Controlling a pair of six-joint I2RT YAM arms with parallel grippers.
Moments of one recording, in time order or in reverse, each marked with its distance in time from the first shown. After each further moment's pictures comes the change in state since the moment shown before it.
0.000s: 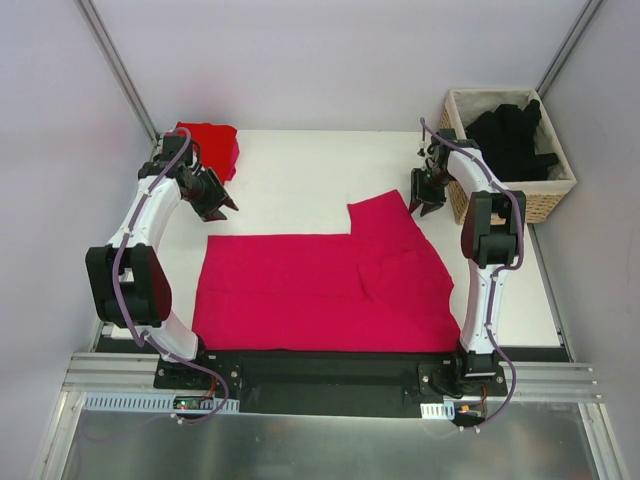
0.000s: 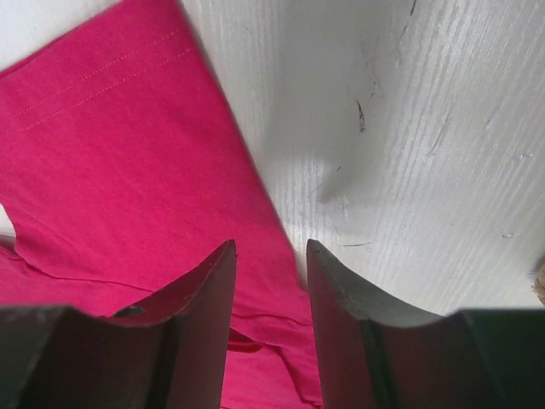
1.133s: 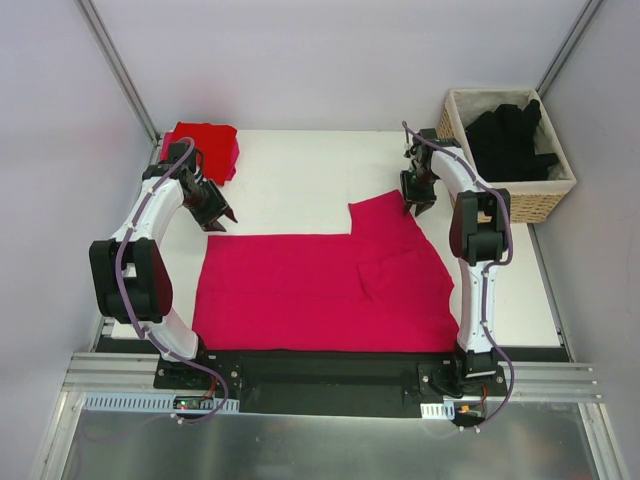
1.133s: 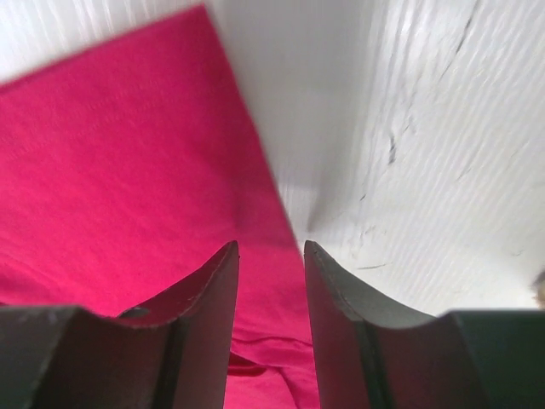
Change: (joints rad) left arm 0.000 0.031 -0.028 -0.056 -0.032 0.000; right arm 0.079 0.063 0.073 -0.040 0.134 -0.006
